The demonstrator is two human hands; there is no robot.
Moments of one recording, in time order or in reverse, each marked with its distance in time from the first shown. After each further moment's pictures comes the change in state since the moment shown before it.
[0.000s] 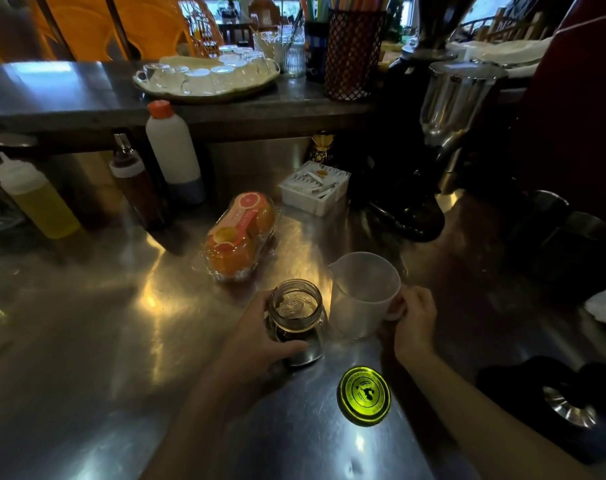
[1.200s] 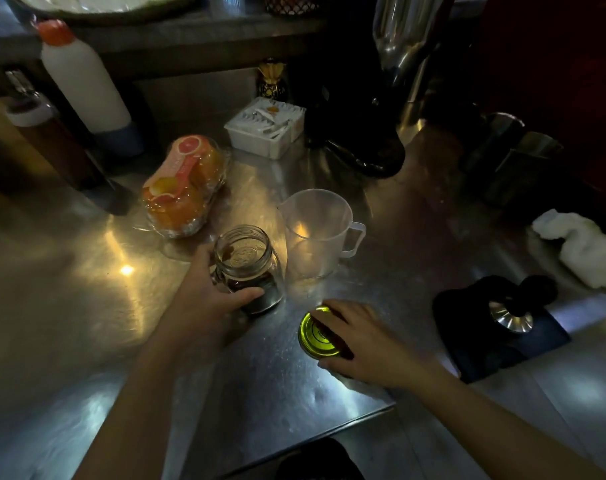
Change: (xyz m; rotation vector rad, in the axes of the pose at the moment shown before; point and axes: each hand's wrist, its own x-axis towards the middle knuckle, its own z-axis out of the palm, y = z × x) left_hand 0.000 -0.005 0.005 0.027 0.075 0.031; right_hand -0.067 0.018 -0.081 -1.171 -1.068 -0.611
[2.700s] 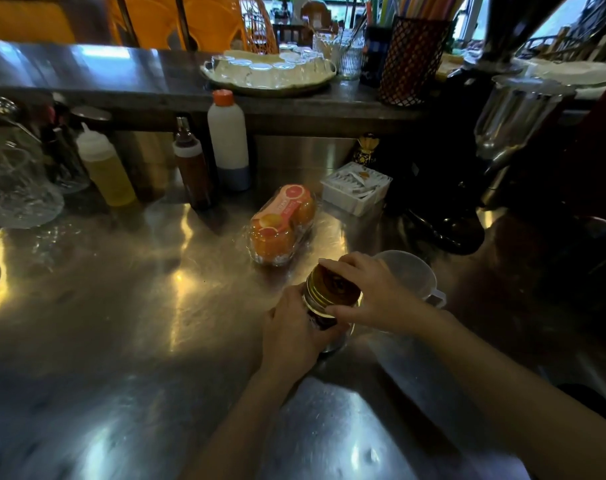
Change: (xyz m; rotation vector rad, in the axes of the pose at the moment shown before) left_hand -0.021 0.010 0.017 0.206 0.281 -0.063; right_hand 0.140 -0.067 -0.089 0.000 0.013 -0.199
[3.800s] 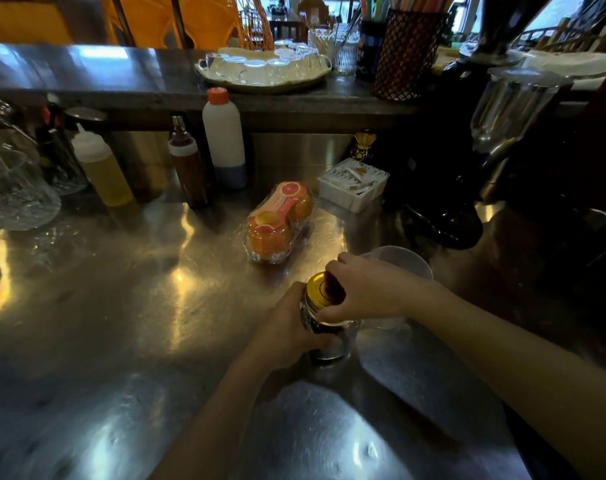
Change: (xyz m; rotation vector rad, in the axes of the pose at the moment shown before) left_hand 0.011 -0.008 -0.017 -0.255 -0.369 0.002; right_hand 0.012 -0.032 -0.029 -0.263 -0.276 0.071
